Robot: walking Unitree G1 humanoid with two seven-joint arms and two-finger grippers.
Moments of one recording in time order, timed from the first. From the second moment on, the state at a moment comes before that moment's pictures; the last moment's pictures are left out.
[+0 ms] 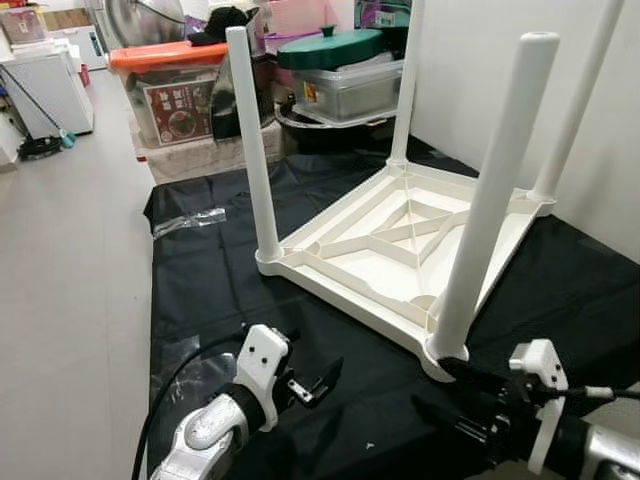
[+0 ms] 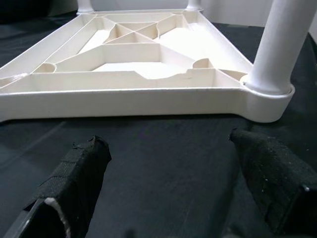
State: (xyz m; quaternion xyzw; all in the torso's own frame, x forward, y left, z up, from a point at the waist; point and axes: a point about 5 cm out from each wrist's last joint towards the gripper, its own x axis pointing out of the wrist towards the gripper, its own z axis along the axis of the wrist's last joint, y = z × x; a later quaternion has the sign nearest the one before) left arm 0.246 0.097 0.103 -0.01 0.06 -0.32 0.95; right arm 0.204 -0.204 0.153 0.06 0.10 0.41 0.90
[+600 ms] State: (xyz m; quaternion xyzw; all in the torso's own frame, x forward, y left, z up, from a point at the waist) left arm 0.245 0.108 0.105 -0.01 0.04 -0.25 0.97; right arm 0.287 -0.114 0.214 0.00 -0.08 0.36 0.93
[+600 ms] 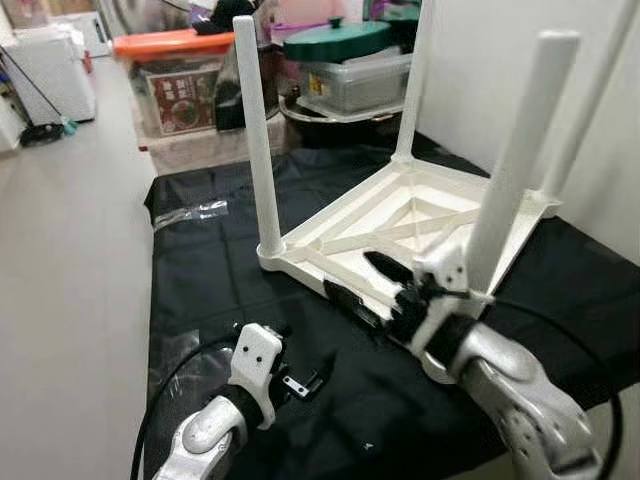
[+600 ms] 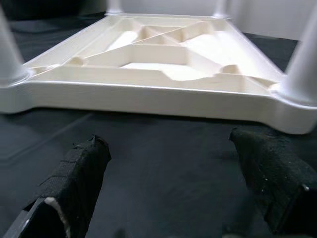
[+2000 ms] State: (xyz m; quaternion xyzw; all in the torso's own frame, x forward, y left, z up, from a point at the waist) left arm 0.202 0.105 0.116 -0.04 0.04 -0.23 0.97; right arm 0.404 -0.086 0.202 -0.17 0.19 0.34 0.90
